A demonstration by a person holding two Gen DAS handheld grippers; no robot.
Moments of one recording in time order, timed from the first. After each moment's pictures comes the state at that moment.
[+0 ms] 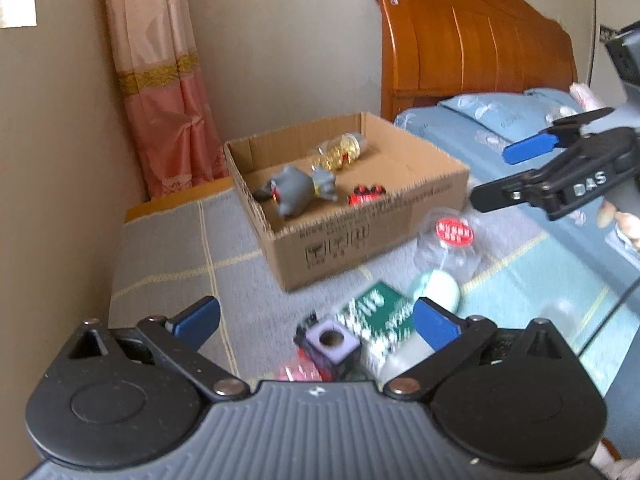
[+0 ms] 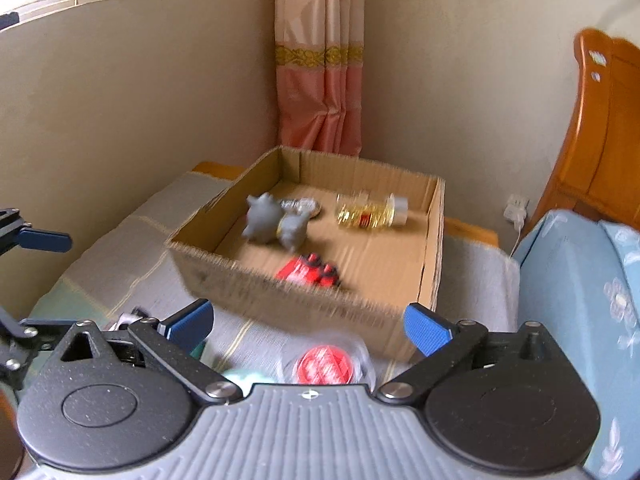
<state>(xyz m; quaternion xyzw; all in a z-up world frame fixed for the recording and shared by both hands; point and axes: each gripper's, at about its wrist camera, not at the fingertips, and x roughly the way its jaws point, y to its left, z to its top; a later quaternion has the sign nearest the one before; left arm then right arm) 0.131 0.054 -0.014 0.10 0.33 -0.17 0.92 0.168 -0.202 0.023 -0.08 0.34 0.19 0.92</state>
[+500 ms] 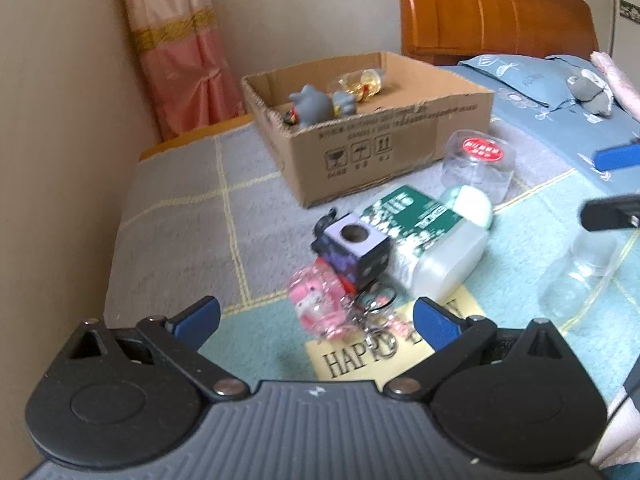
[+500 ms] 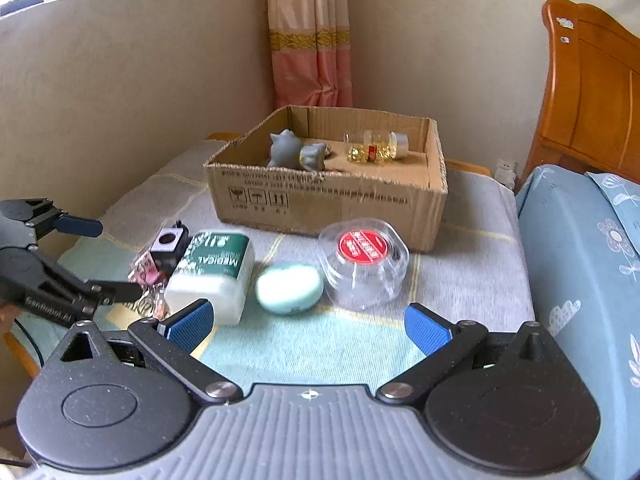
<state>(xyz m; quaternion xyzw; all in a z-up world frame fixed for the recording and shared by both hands) 0.117 0.067 -0.067 0.11 0.37 -0.13 0.91 0.072 -0.206 -0.023 -0.05 0.34 0.17 0.92</state>
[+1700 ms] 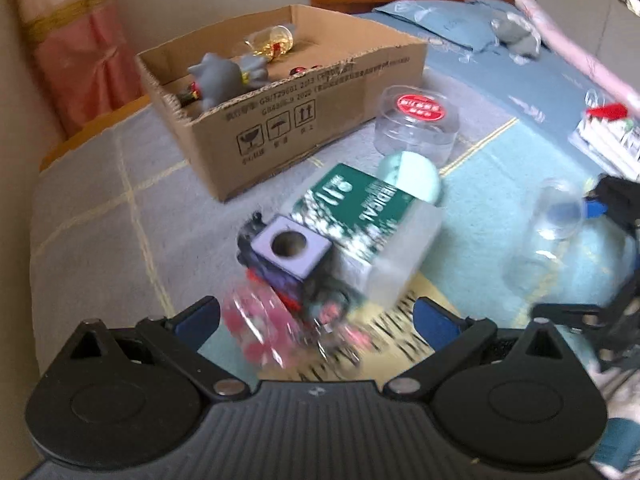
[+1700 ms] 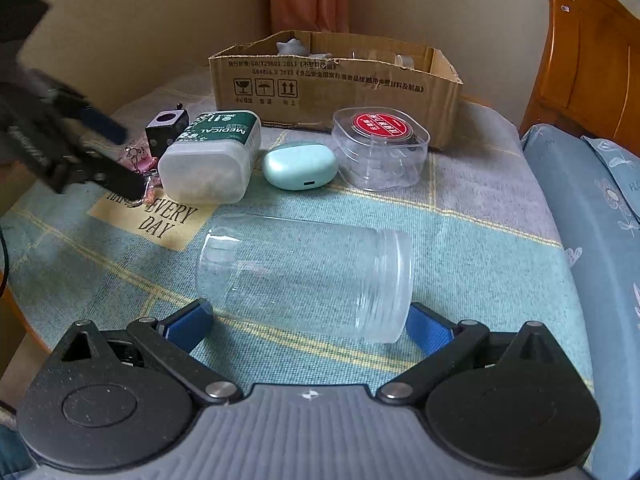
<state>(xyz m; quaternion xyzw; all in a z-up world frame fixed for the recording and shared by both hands) 0.159 0.038 -0.078 0.16 0.43 -0.27 0.85 0.042 -0.192 -0.097 -0.08 0.39 0.15 0.91</state>
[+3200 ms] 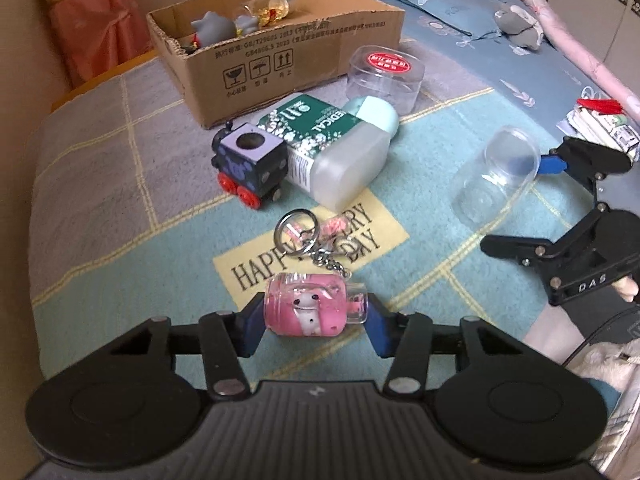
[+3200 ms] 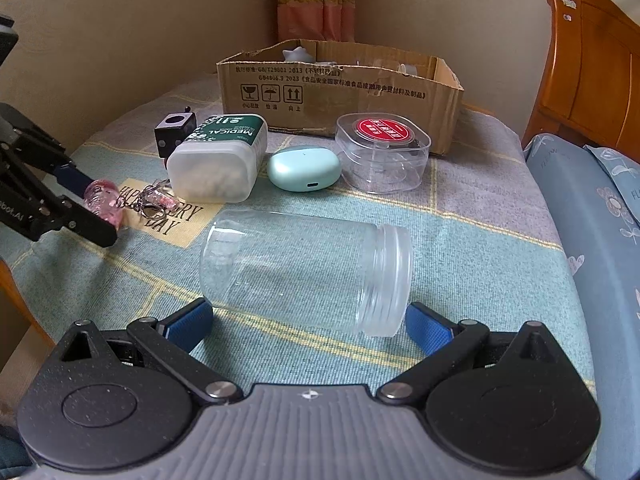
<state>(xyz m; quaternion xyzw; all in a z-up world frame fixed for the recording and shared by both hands) 0.096 0.052 -0.079 0.12 0.47 -0.25 0.84 0.033 -0.196 -0.099 -0.08 0.37 0.16 0.91</state>
